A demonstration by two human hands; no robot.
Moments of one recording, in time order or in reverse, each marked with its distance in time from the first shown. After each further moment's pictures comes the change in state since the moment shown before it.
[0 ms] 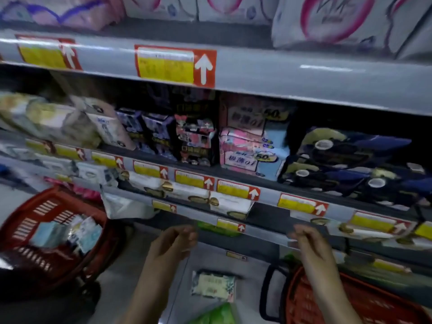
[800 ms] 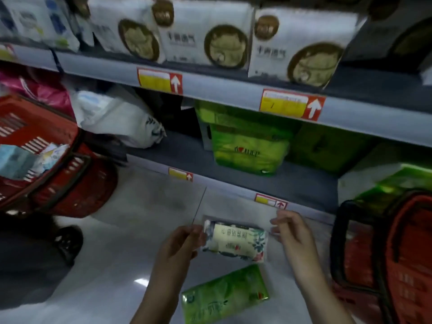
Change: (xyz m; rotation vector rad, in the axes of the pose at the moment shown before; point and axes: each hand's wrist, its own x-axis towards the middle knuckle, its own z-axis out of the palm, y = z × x) left_hand 0.105 -0.390 -0.088 0.146 0.096 -0.063; right_hand 0.033 0.388 0.182 0.016 -0.128 -0.088
